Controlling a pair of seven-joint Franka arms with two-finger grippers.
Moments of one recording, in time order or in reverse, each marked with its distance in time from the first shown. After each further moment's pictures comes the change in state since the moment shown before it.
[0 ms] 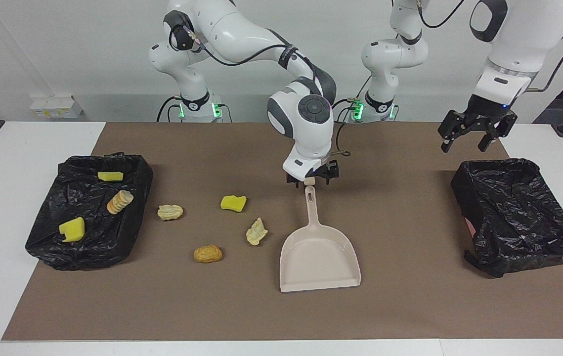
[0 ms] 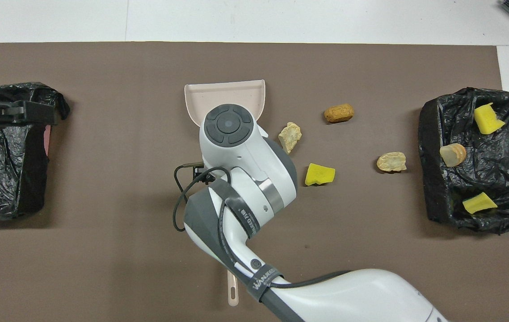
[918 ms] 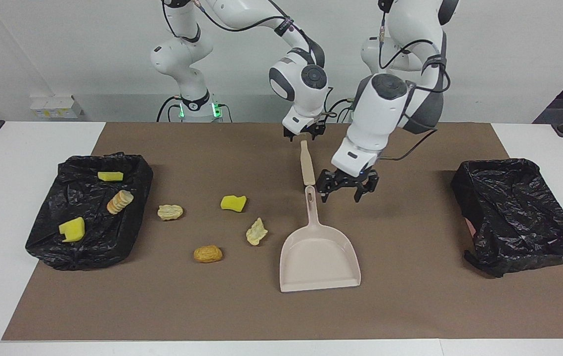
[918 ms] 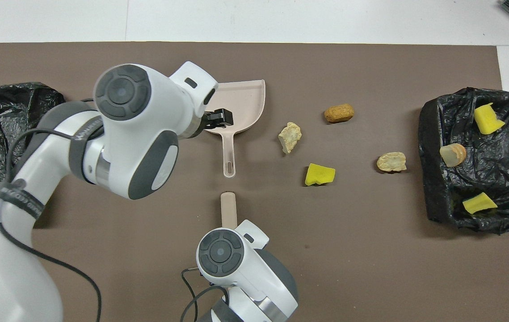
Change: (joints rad) left arm -0.401 0.325 -0.007 0.013 0.001 0.311 -0.418; right arm 0.165 -0.337 0.005 -0.626 0.098 0.177 0.113
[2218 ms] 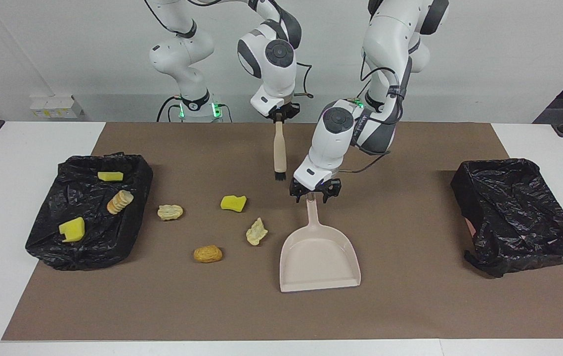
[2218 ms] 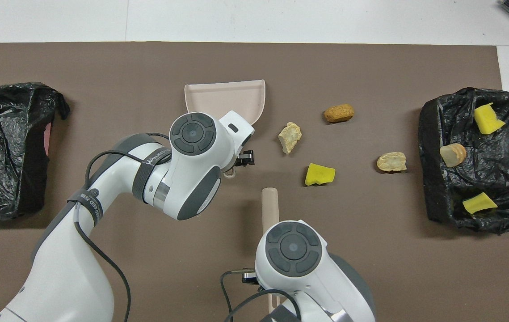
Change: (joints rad) left arm -0.089 0.042 0.001 -0.145 0.000 0.069 -0.018; right arm -0.137 -0.273 -0.016 -0.096 0.031 -0.225 -0.048
